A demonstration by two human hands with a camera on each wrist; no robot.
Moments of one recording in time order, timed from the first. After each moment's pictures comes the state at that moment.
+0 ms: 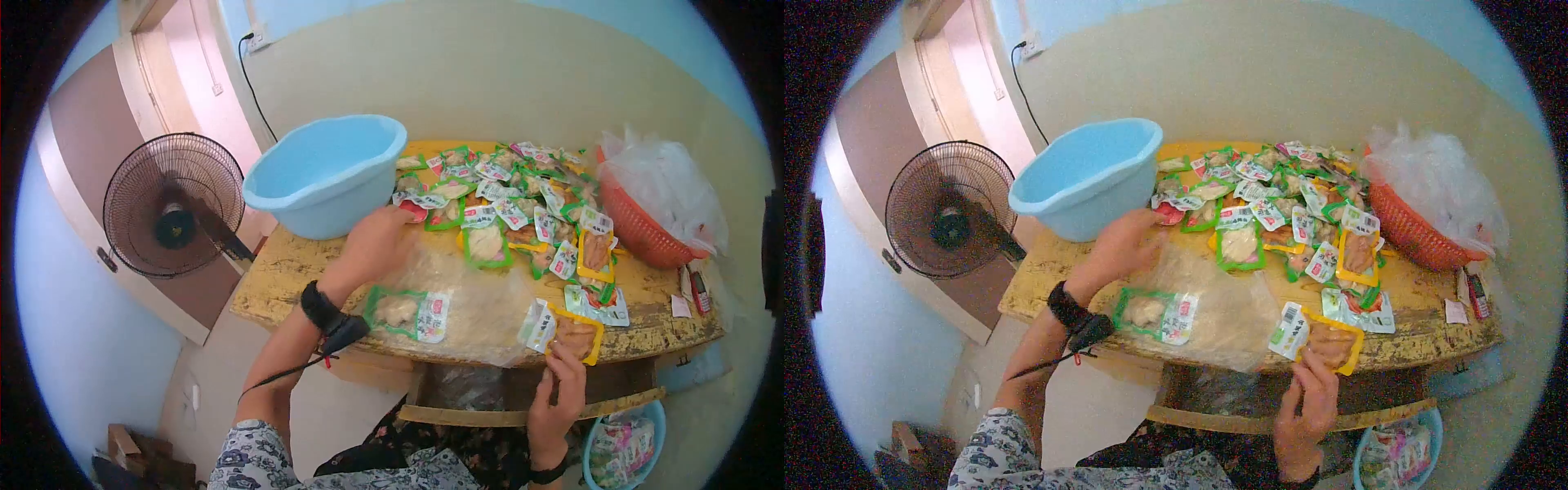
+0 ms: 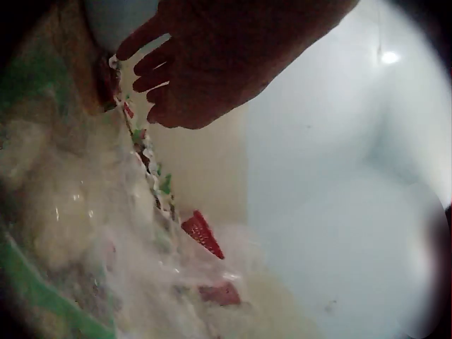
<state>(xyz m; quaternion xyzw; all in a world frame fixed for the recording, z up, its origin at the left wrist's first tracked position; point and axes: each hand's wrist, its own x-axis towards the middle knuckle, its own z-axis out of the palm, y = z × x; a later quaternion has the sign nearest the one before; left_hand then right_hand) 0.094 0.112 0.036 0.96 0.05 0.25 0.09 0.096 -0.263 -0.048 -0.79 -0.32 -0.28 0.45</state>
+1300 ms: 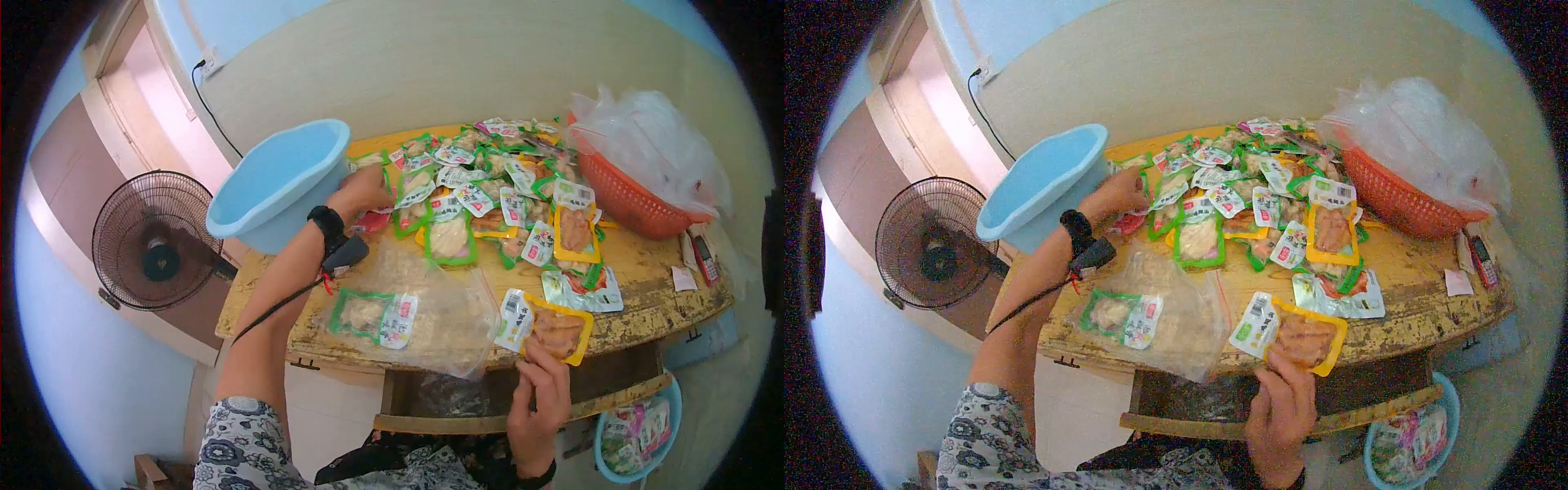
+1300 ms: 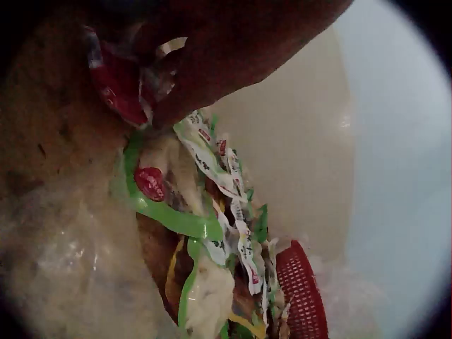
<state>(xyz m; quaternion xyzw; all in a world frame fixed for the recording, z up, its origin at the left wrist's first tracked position) 0.249 0.181 0.040 0.98 0.18 0.05 0.05 0.099 -0.266 -0.045 -0.77 -0.31 -0.25 0.49</state>
